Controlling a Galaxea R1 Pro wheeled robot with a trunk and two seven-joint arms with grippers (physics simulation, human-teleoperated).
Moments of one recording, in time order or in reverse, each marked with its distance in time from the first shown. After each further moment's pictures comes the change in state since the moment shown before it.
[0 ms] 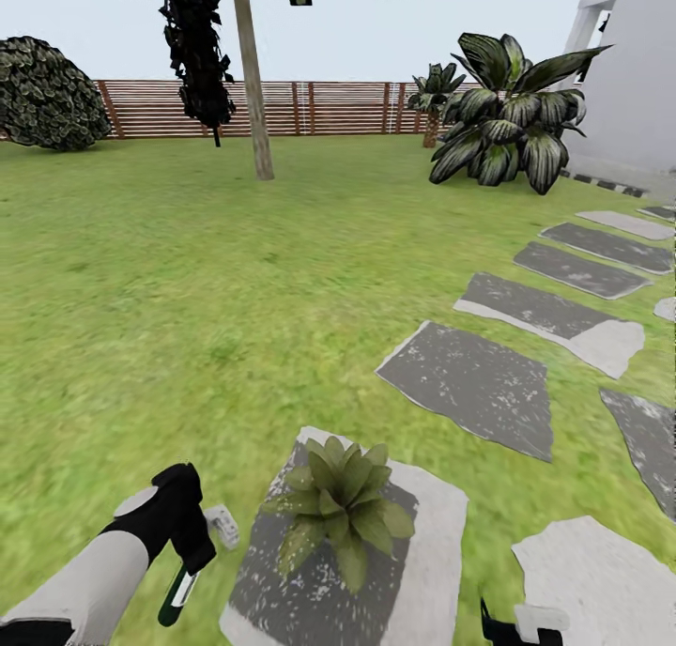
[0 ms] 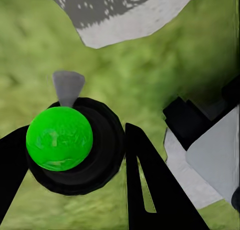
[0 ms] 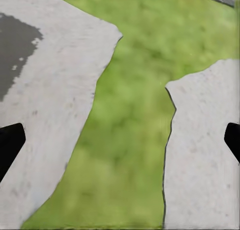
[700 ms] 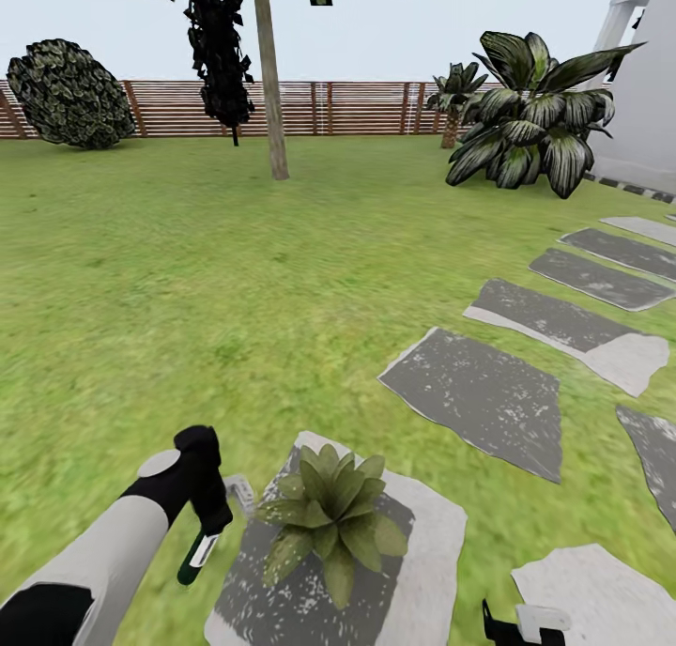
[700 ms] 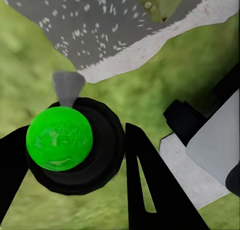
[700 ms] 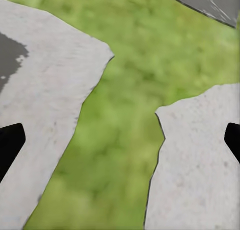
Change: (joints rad) left arm -0.091 -0.039 -0.068 -0.083 -0.121 0.004 -0.217; right arm 0.000 -0.006 0.000 0.000 0.003 0.000 0.000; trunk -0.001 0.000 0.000
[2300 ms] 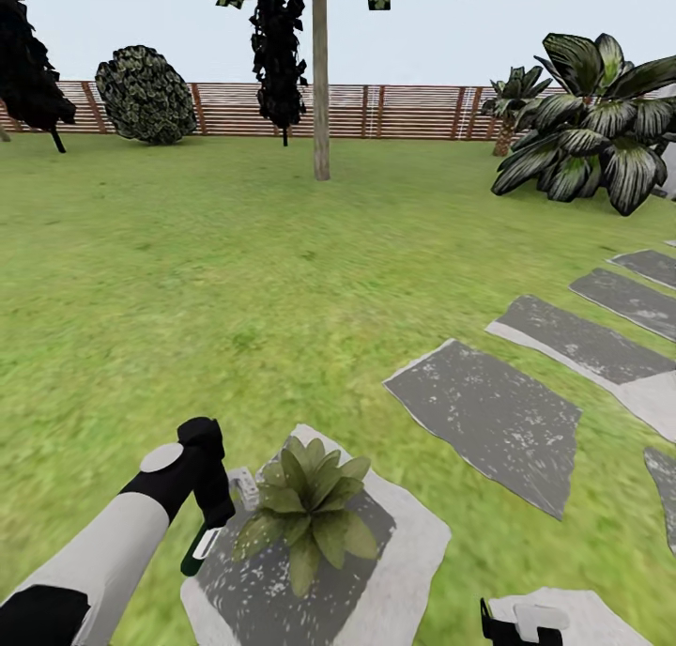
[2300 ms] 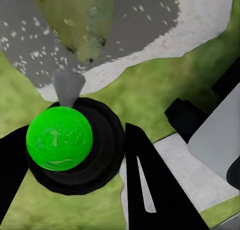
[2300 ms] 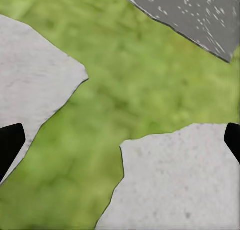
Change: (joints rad) left arm 0.001 0.007 -0.059 -0.074 -0.004 0.011 -0.075; right arm 0.000 0.006 0.001 -0.003 0.000 0.000 0.000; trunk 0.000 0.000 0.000
